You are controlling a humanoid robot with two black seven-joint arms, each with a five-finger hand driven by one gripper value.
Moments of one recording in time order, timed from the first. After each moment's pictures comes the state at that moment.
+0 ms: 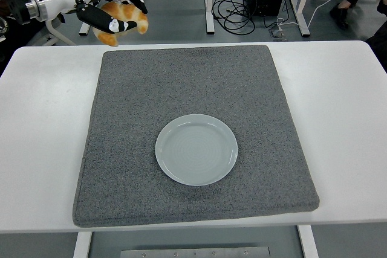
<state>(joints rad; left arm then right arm) -1.44 0.59 -0.12 -0.97 0.93 -0.26 -0.32 -0.13 0.00 0.09 0.12 -0.15 -0.06 0.31</state>
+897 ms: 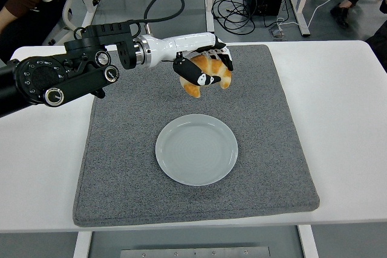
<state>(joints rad) -1.38 0.27 -0.01 -1.00 0.95 -0.11 -0.24 -0.13 0.00 0.09 0.12 -0.15 -0.06 0.31</state>
